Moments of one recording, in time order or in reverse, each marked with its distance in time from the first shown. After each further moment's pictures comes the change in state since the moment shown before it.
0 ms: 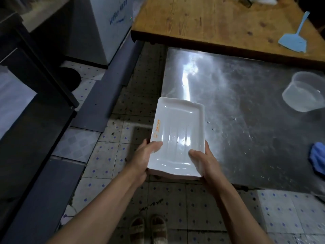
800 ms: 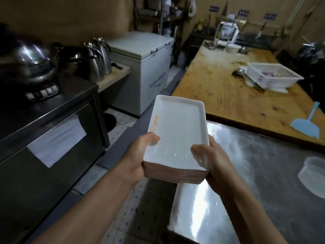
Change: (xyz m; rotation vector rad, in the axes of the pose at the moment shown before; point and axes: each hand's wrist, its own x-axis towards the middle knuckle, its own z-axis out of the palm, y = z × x) left_hand -0.118 0.190 -0.014 -0.219 -0.056 0.350; right_hand -0.012 -0.211 0.111 -0.119 -0.218 -0.228
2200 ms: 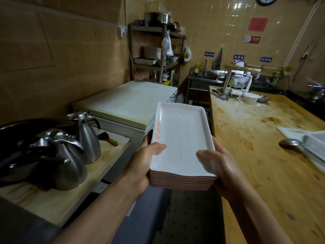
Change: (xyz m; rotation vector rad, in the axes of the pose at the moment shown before) left_hand 0.570 0.379 -0.116 0.085 -0.157 0.263; right_hand 0.666 -0.157 0.112 -0.002 0.046 -0.179
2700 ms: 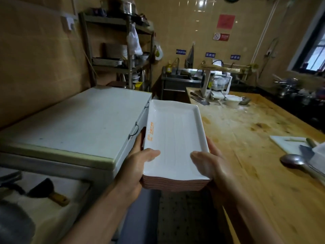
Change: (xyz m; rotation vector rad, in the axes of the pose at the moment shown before) left_hand 0.317 0.013 -0.010 0.075 -0.188 0.065; right_hand 0.288 0.007 -0.059 -0.026 0.211 -0.093
